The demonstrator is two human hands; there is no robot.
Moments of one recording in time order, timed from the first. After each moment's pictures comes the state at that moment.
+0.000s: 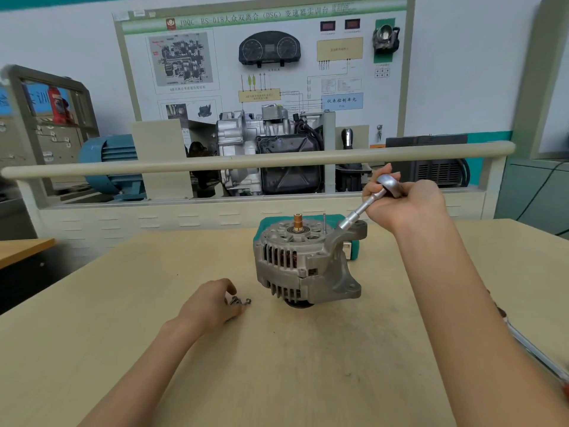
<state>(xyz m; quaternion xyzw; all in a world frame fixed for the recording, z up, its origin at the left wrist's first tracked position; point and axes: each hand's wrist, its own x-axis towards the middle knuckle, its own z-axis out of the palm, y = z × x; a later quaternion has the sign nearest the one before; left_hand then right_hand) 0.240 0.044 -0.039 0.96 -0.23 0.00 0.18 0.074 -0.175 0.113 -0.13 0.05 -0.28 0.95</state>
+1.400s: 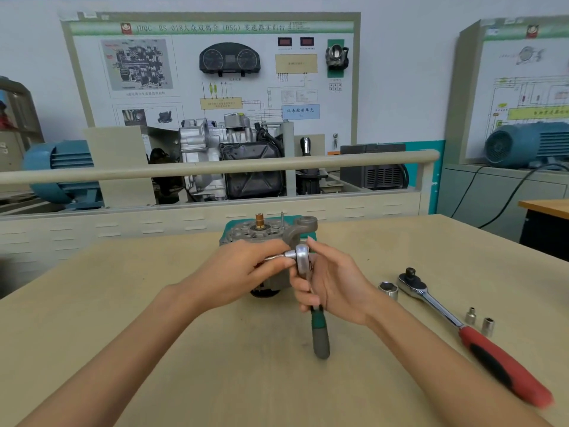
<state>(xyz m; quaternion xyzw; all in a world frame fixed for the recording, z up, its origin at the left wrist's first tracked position) 0.121 0.011 0.052 0.75 -0.61 0.14 0.20 0.024 -0.149 0.015 -0.60 -0.09 0.00 0.79</state>
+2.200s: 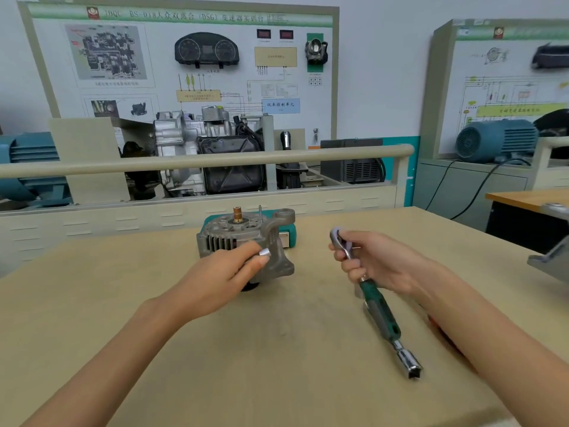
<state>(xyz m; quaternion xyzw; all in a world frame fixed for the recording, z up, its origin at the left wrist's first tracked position) 0.127 0.006 0.023 0.77 -0.57 0.09 0.26 -0.029 -0.203 0.042 -0.61 0.17 -0.09 0.77</state>
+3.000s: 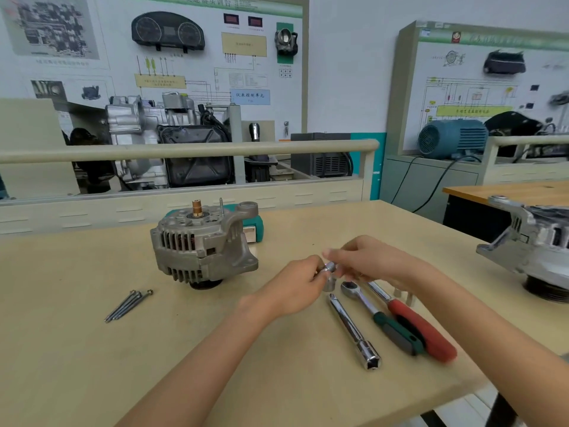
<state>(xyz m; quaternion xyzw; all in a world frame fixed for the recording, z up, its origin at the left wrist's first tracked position) 0.059 -0.133 -0.017 0.75 -0.59 -0.06 0.29 -0.059 -0.233 0.030 -0.87 0.29 -0.13 0.38</state>
